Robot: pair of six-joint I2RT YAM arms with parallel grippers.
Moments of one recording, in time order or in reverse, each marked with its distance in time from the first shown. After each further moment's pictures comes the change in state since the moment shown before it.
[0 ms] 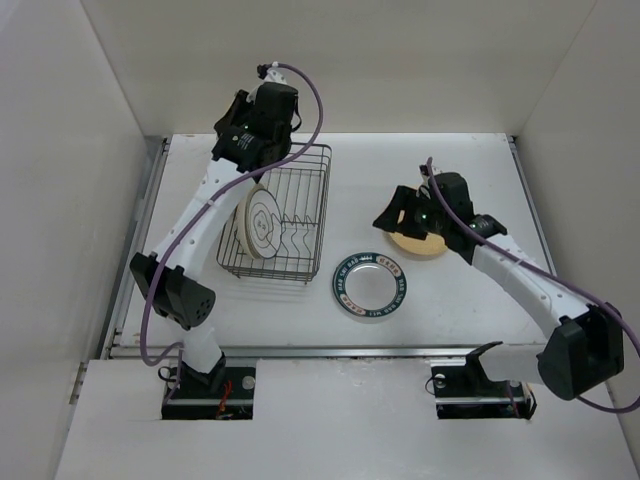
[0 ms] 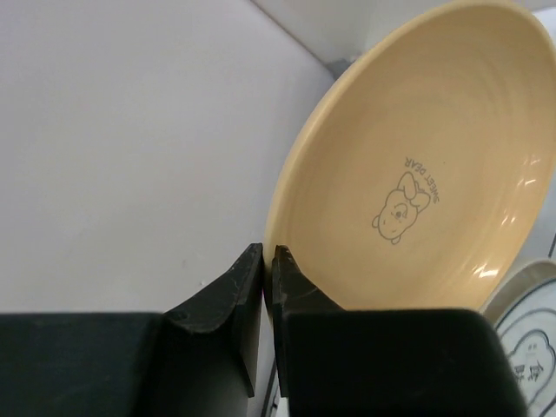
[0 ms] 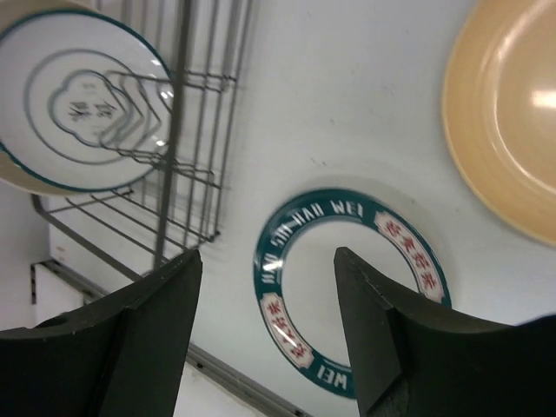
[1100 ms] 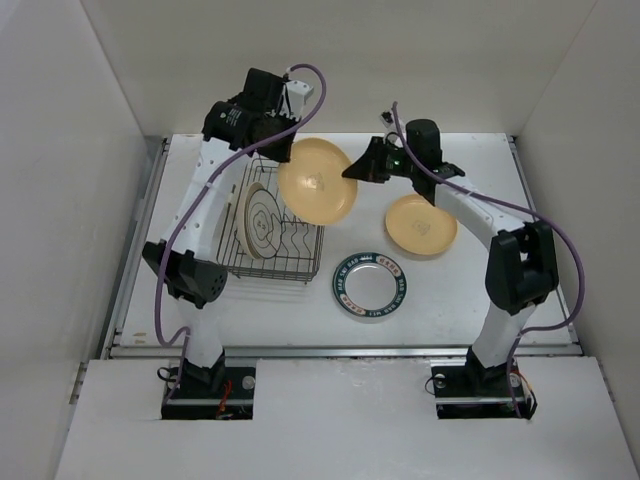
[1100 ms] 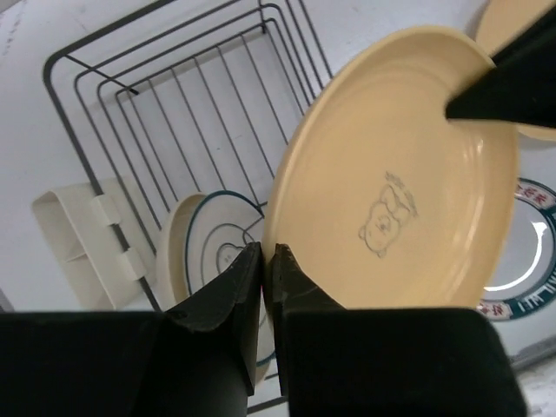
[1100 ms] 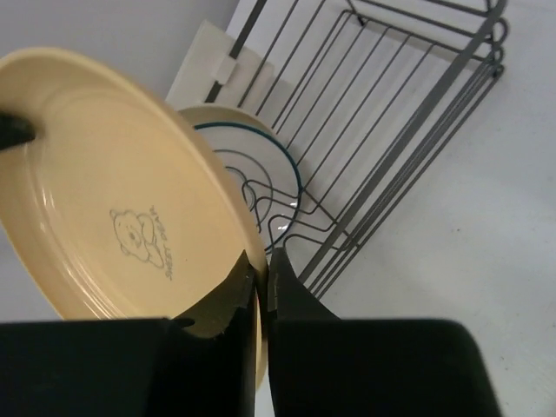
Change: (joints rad) left arm 0.078 0.166 0.340 -0.406 1.095 -0.205; right arm -0.061 0.555 0.496 0.358 -0.404 -0.054
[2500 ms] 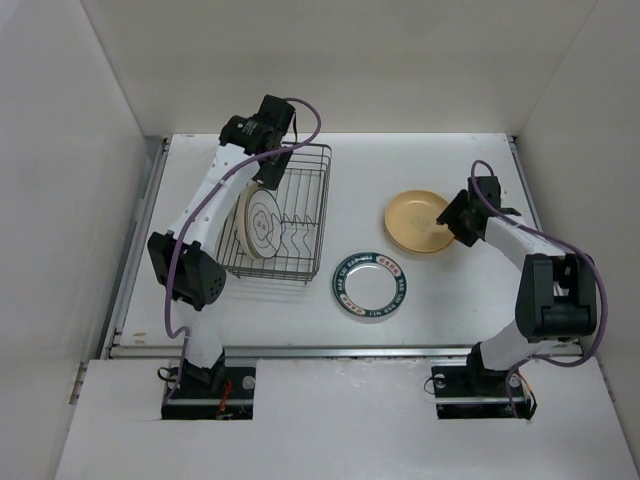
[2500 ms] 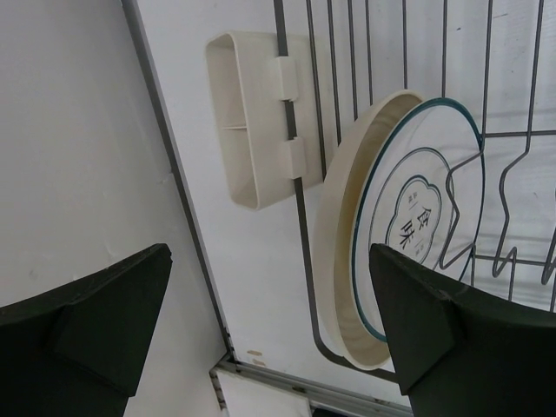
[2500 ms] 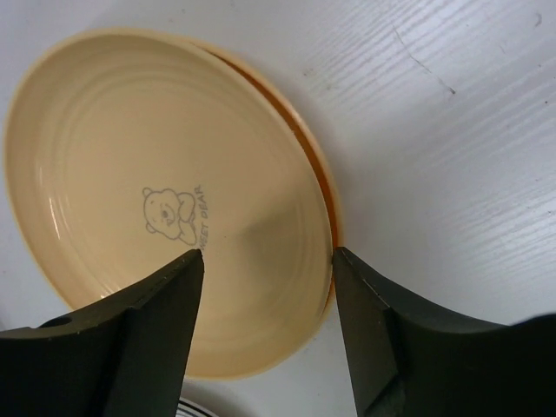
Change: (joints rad) left arm 0.007 -0.011 -0.253 -0.019 -0.595 0.015; right arm -0.346 -0.259 -0.509 -0.299 0.688 0.144
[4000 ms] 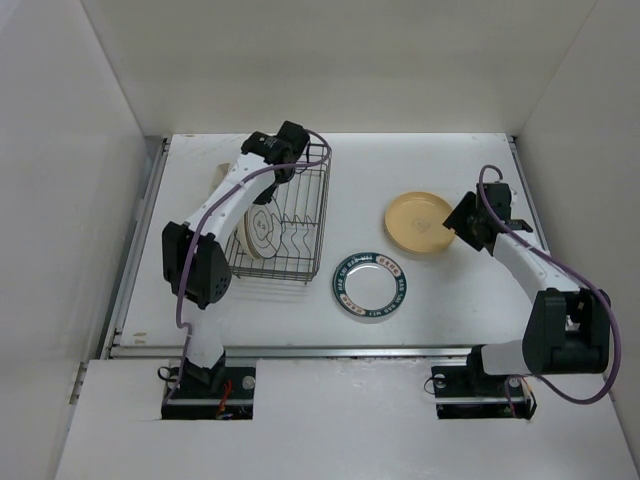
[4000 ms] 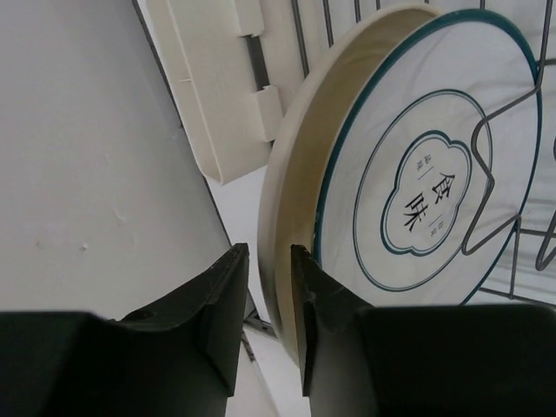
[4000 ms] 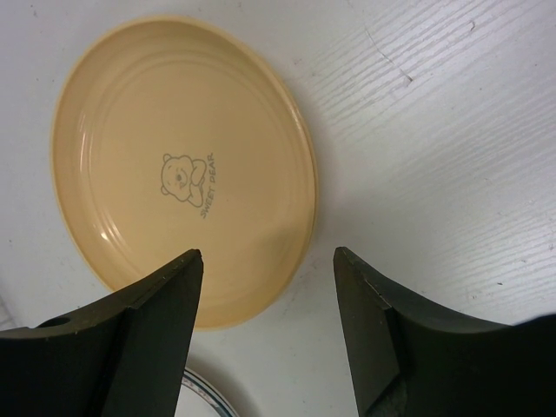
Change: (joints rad) left arm -0.044 0.024 -0.178 -0.008 -0.111 -0.027; right arm -0.001 -0.192 -0.085 -0.034 0.032 -0.060
